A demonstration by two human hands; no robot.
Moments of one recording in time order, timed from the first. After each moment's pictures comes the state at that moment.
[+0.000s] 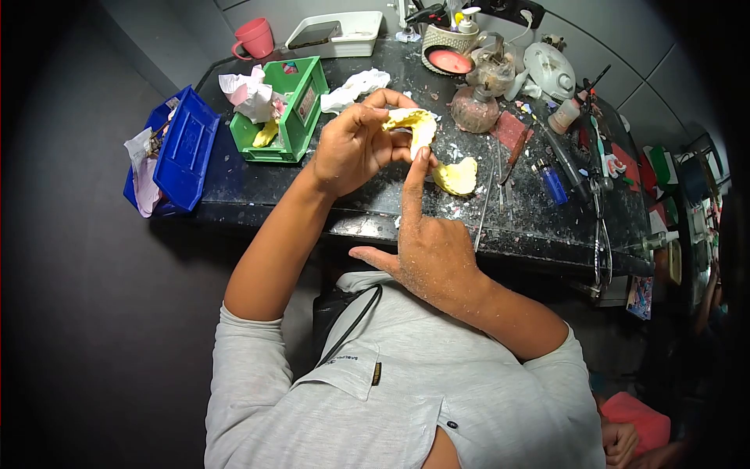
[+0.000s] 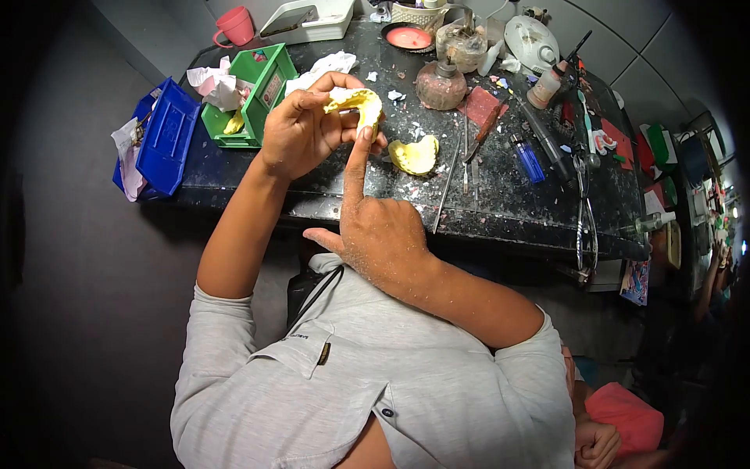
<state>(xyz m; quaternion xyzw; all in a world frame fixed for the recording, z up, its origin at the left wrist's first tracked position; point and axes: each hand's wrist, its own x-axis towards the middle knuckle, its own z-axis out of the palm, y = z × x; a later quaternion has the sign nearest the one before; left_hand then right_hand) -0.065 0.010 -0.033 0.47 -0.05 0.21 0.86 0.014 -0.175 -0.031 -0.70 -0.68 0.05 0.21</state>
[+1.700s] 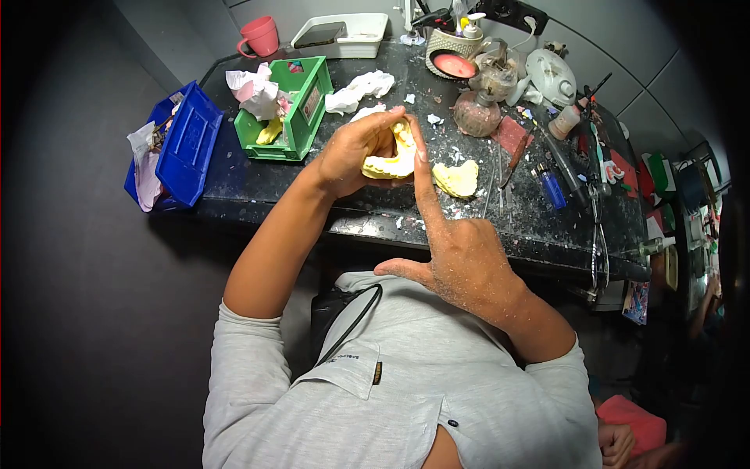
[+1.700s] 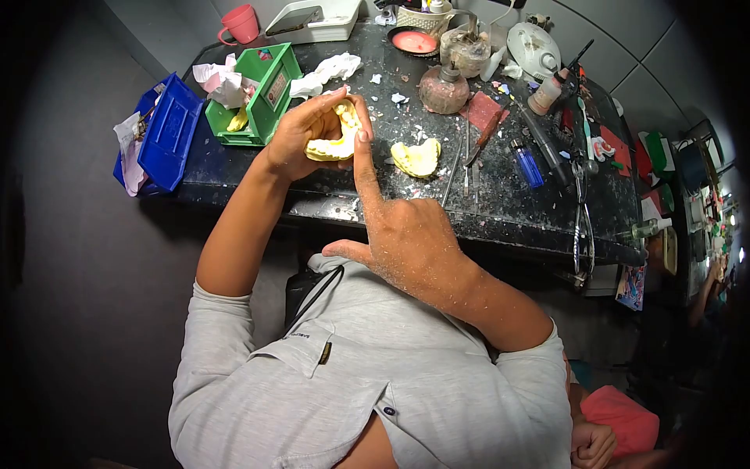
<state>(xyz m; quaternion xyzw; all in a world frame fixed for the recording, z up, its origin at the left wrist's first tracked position) -0.068 0.001 -0.022 0.55 0.04 0.15 0.82 0.036 -0.193 0.002 -0.68 -0.71 0.11 0.16</state>
